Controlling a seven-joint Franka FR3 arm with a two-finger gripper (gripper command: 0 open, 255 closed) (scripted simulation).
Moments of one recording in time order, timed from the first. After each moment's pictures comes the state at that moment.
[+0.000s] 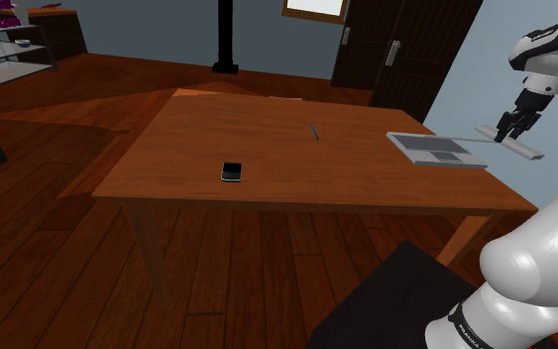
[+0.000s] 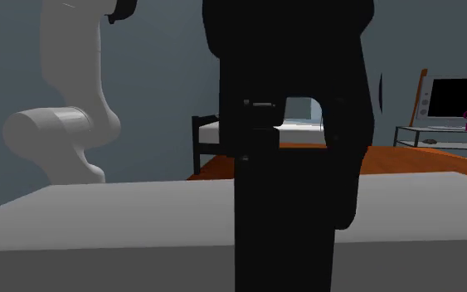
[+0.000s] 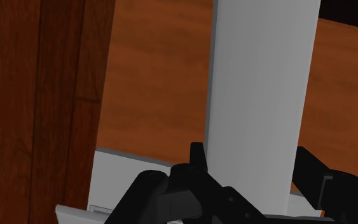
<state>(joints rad) -0.64 0.17 -0.65 -1.69 0.10 1.84 -0.88</state>
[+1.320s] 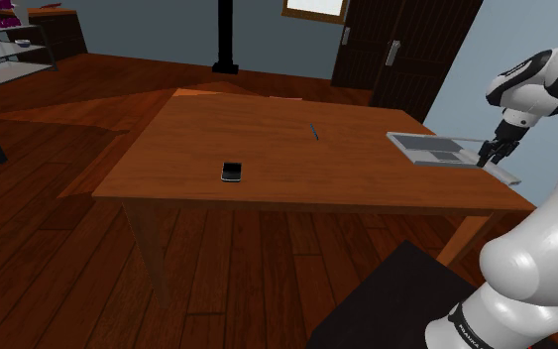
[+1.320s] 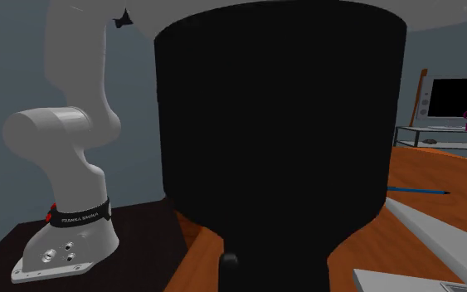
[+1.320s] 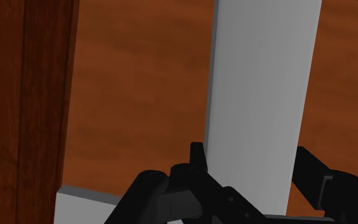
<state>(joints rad) -0.65 0.24 -0.63 -1.87 0.15 2.08 -0.92</state>
